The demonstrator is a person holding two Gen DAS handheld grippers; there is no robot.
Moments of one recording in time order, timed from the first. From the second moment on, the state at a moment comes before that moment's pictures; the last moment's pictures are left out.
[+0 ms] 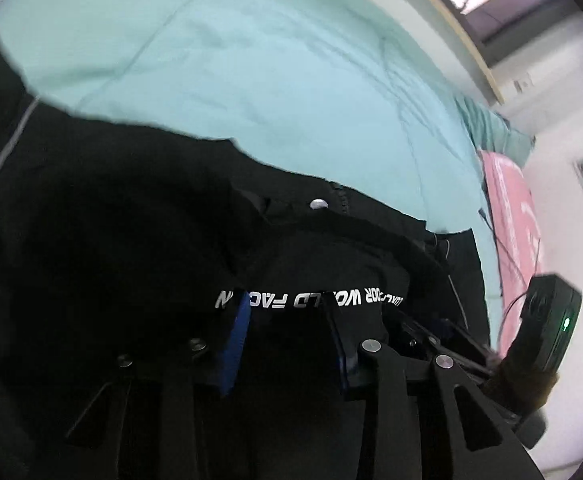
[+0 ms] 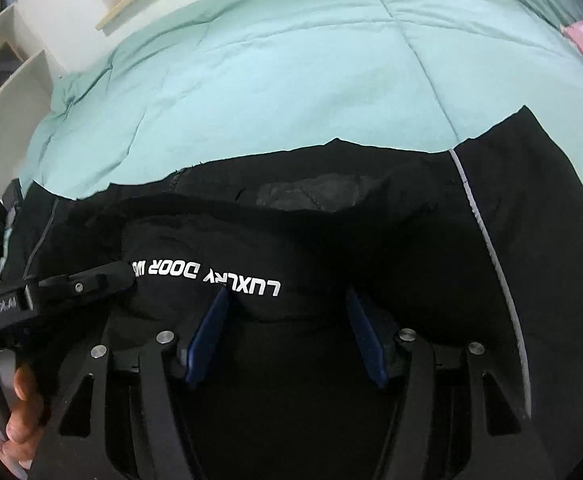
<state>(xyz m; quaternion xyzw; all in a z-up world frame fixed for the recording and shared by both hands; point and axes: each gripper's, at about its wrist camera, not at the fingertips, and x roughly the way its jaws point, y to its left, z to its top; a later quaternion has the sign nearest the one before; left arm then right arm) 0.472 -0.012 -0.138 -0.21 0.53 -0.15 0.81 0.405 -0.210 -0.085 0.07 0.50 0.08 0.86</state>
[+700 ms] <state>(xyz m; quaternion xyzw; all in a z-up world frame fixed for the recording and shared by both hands) 0.324 -0.056 -0.120 0.00 0.44 -0.12 0.89 0.225 -0.197 -0.095 -0.01 0.45 0.07 0.89</state>
